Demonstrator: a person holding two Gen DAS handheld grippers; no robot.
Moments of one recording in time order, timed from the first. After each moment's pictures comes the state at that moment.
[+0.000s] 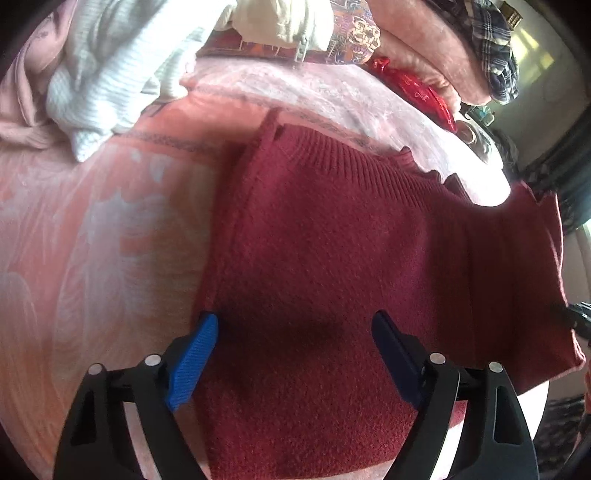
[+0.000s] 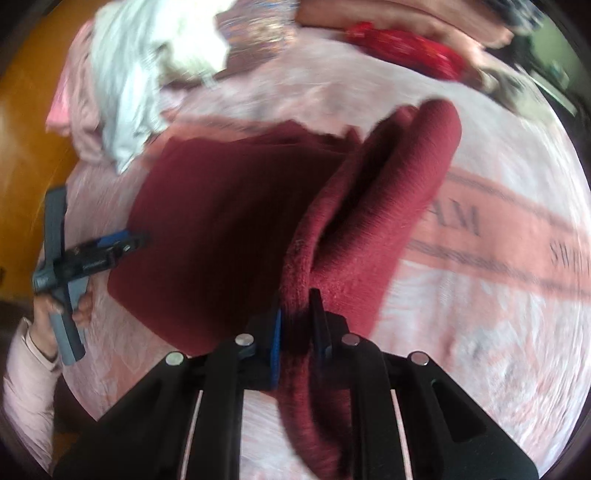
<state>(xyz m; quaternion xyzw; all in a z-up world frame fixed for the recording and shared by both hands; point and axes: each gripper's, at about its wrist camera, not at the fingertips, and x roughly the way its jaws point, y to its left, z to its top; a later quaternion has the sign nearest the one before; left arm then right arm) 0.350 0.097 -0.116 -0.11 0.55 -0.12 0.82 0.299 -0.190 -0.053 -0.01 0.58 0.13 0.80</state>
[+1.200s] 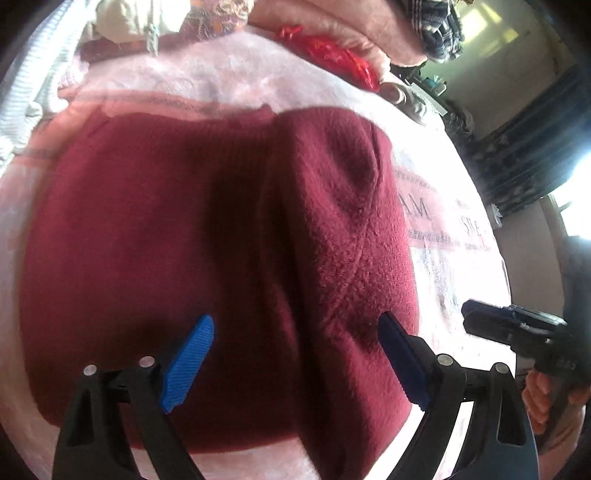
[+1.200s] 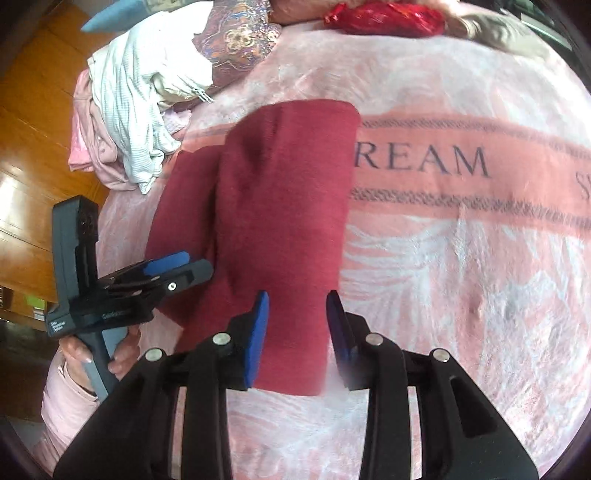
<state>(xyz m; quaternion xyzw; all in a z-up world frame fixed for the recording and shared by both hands) 0.335 -0.045 -0.092 -0.12 0.58 -0.21 0.78 0.270 -0.284 -0.092 0.13 0.59 0.16 0.78</state>
